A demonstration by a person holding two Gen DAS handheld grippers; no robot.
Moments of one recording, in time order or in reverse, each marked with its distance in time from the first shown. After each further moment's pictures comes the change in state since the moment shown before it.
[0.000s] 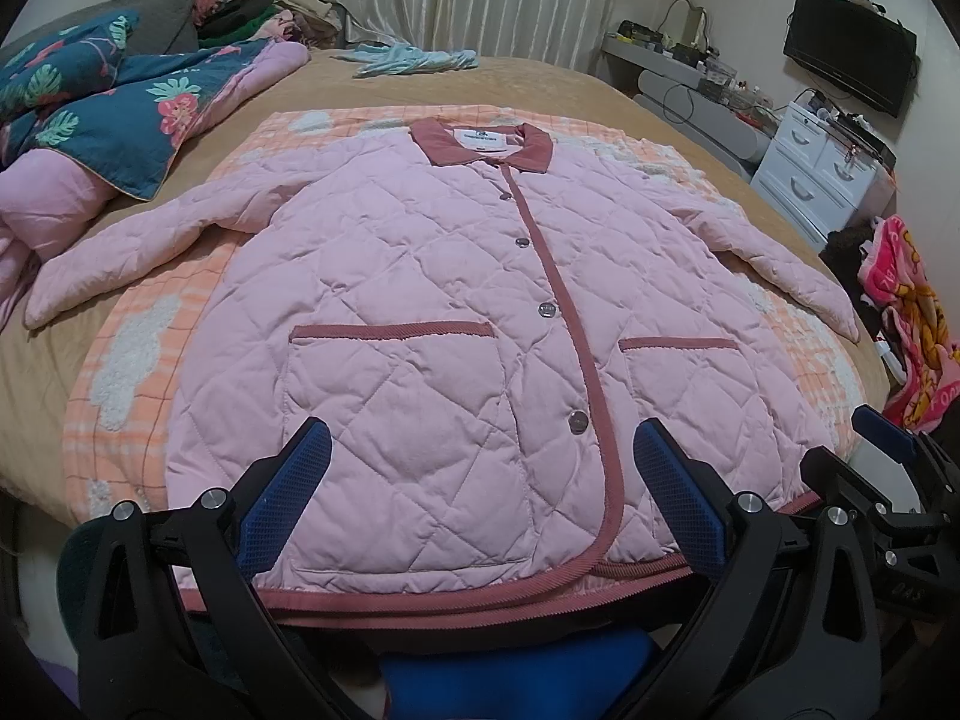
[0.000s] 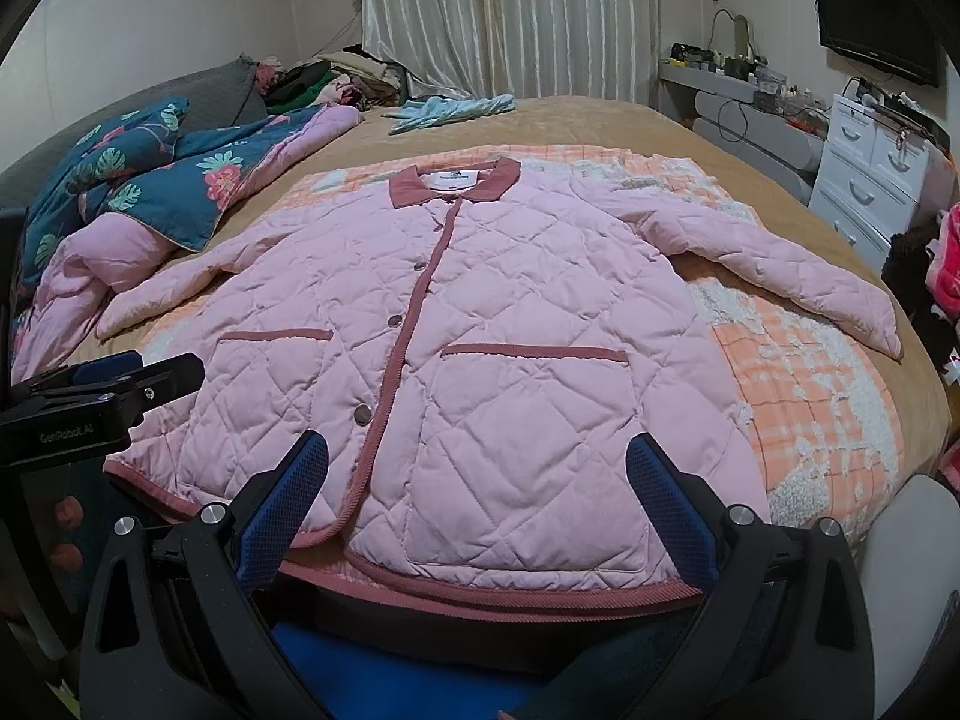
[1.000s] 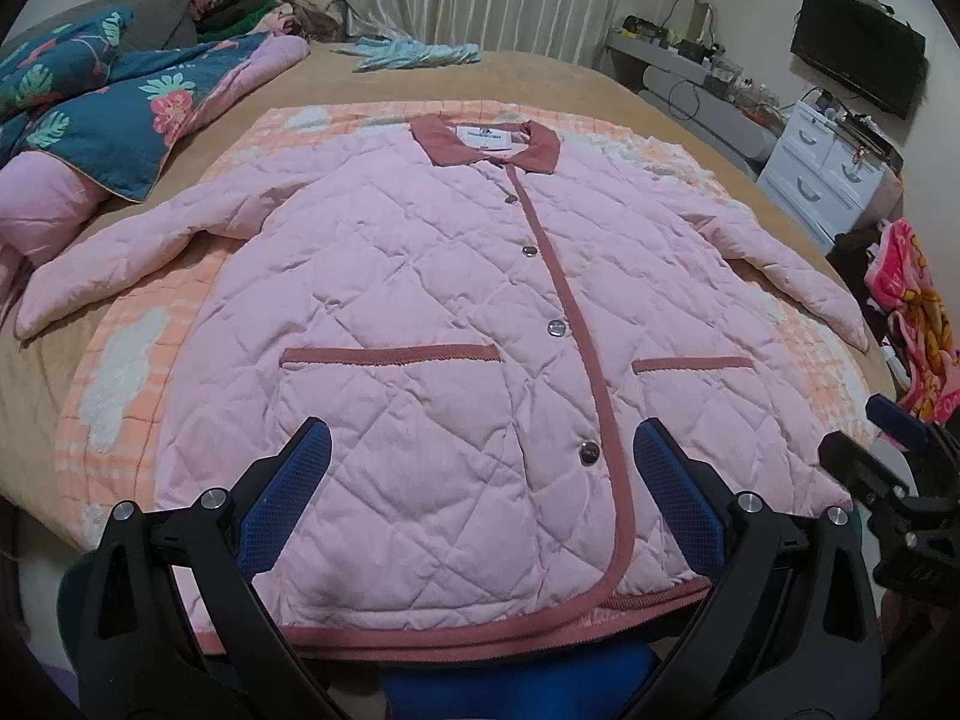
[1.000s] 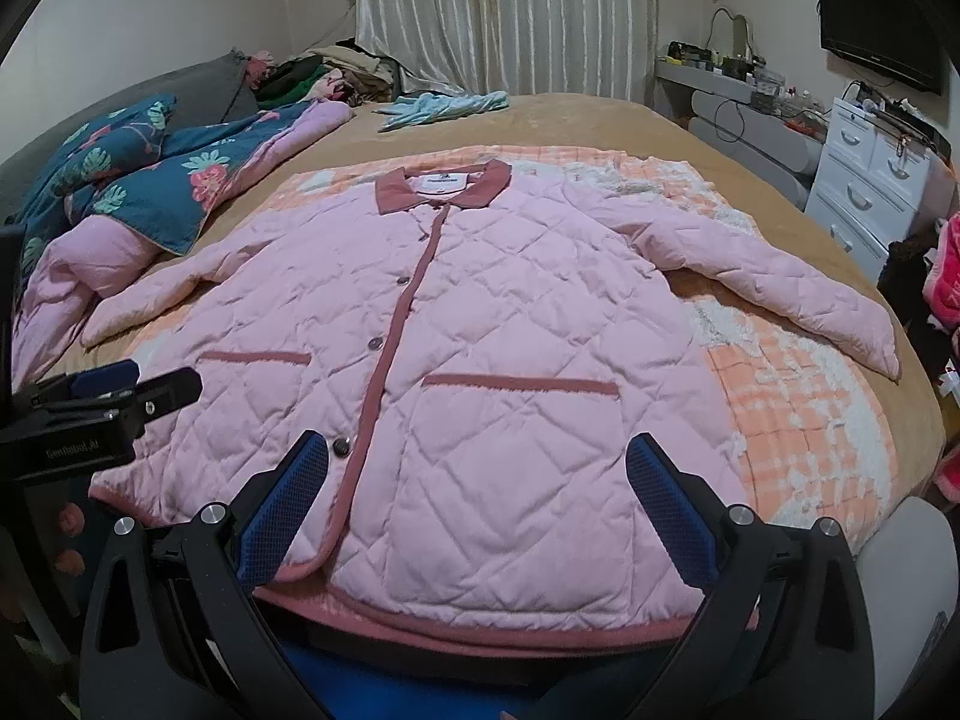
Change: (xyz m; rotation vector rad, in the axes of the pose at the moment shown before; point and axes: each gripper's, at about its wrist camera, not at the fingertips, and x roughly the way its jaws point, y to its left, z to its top) left arm 0.023 -0.006 0.014 0.002 0.022 0.001; right arm 0.018 -0.011 0.026 0.003 0.017 -0.021
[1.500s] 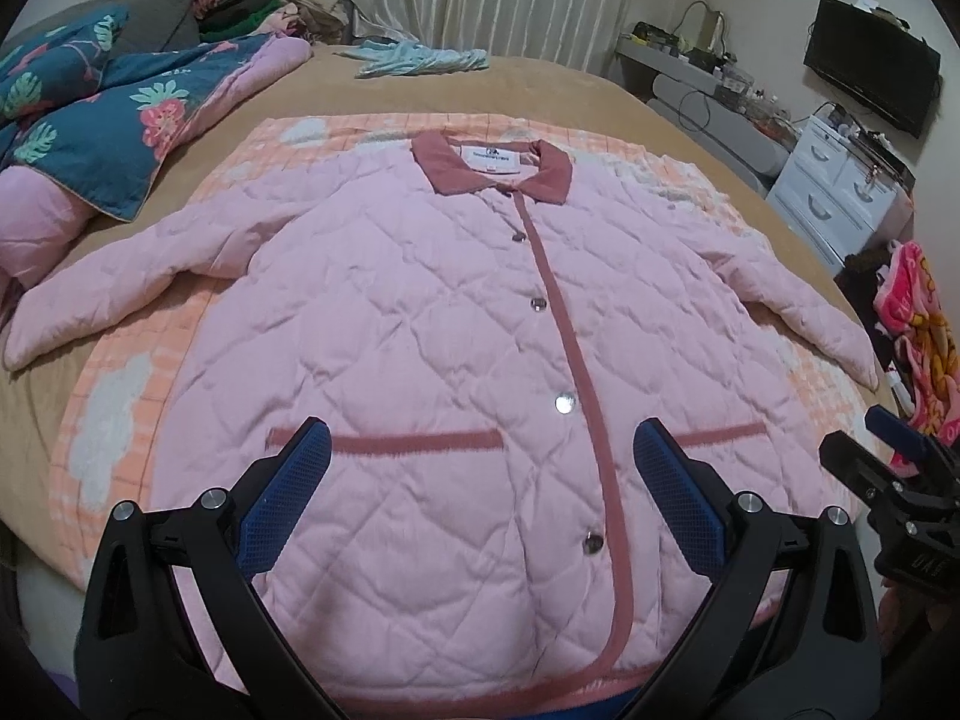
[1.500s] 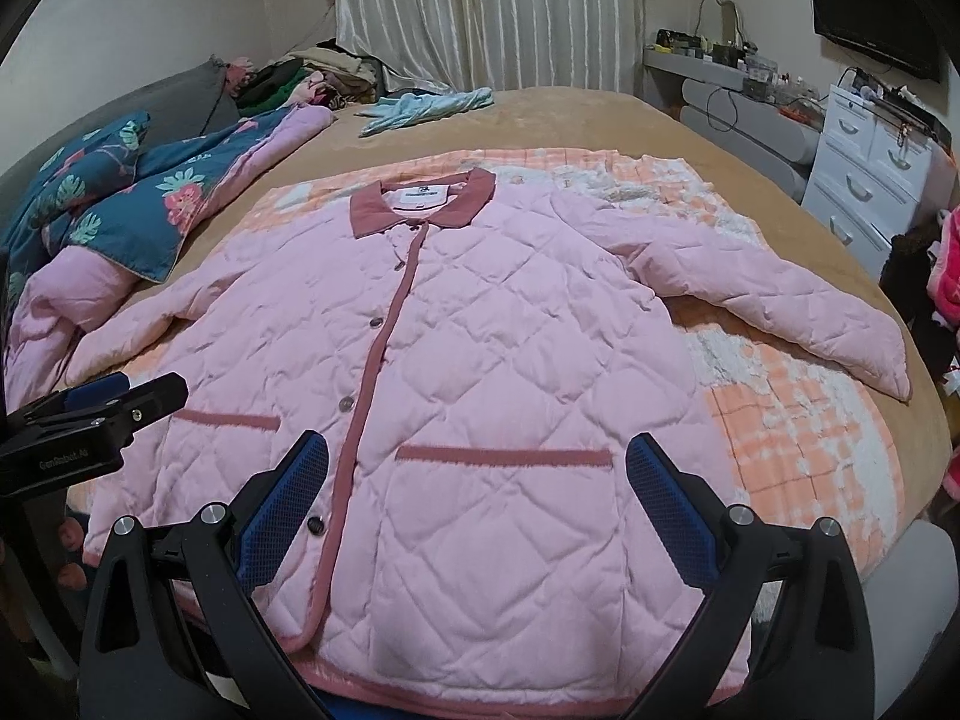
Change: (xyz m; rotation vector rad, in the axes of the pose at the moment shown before) left arm 0.028 0.006 0.051 -0.020 -0.008 0.005; right arm 0.036 -0.017 0.050 0.041 0.022 -0.007
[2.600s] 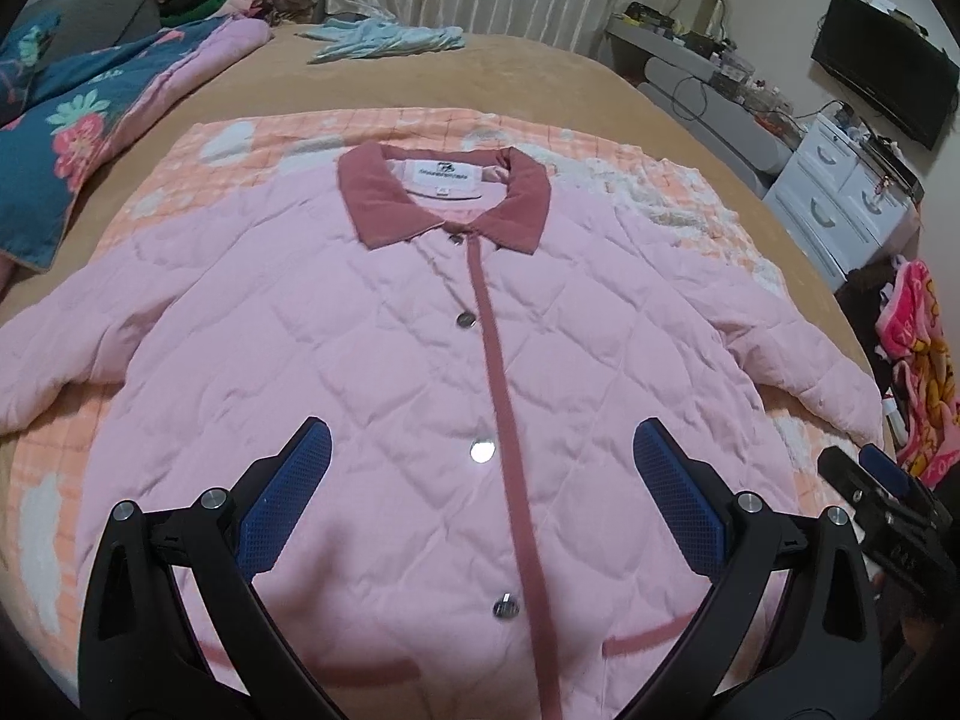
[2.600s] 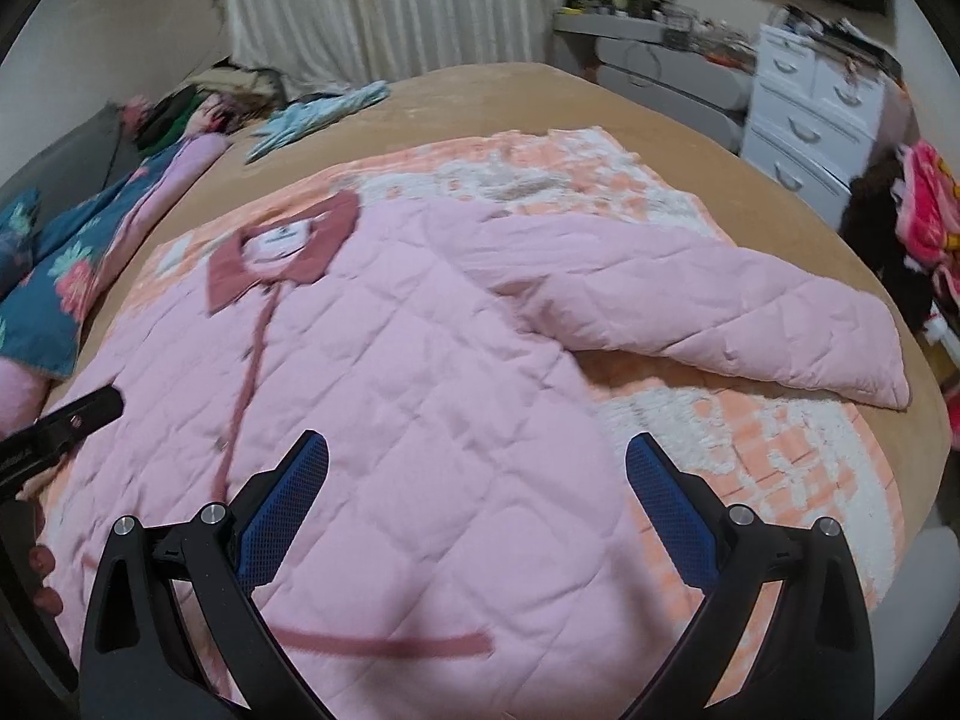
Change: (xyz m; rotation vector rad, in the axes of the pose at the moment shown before) left arm 0.110 -0.038 0.102 0.003 0.067 -0.055; right arm 0.097 -0.105 0.075 0.193 0.044 -0.138
